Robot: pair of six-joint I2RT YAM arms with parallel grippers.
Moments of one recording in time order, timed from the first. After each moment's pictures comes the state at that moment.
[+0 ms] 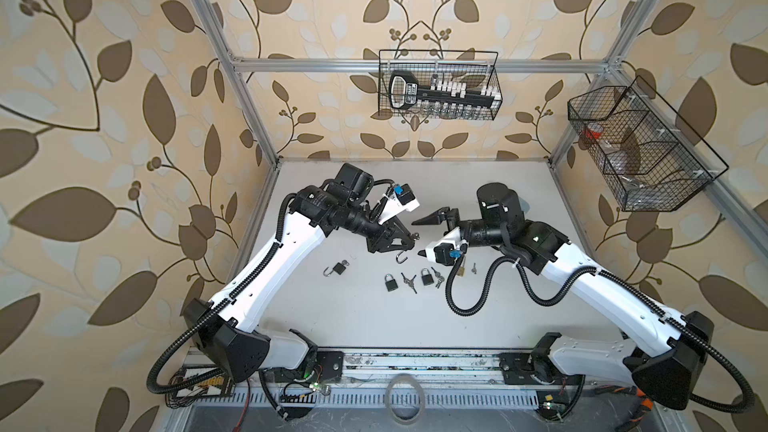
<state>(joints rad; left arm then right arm) -0.51 1.37 1.50 -1.09 0.82 0.42 0.69 1.24 1.17 -0.41 -0.62 -1.23</state>
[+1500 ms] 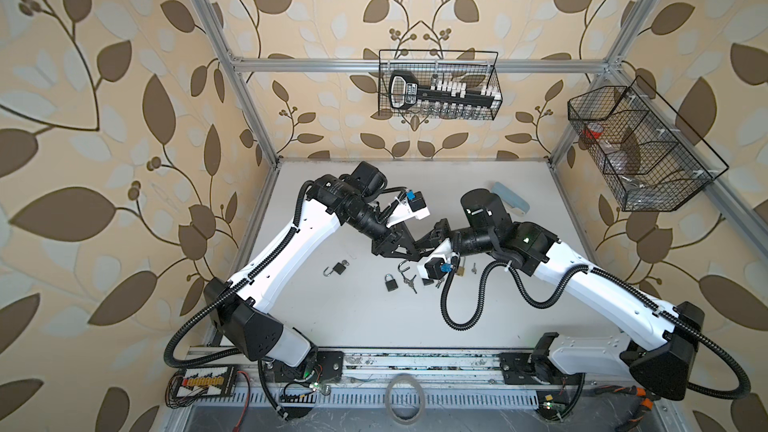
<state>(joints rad) -0.56 1.49 1.62 -1.31 0.89 0.55 0.77 1.27 1.21 -0.52 -0.59 -1.30</state>
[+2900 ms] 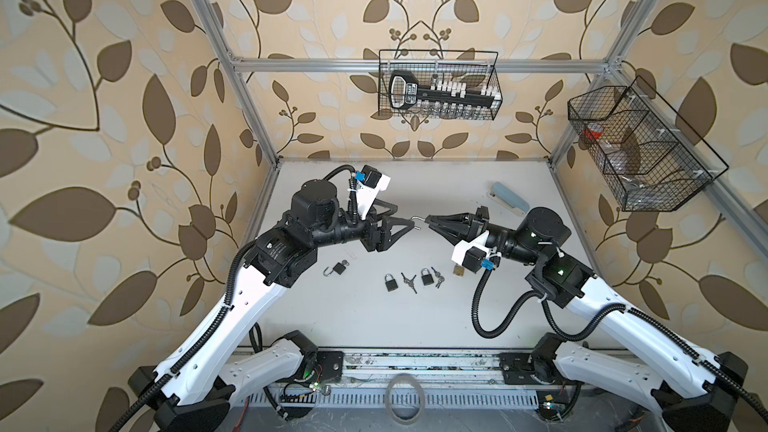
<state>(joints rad) -0.57 1.00 1.26 -0.55 0.55 -0.21 0.70 0.96 0.91 0.14 -0.51 -1.00</state>
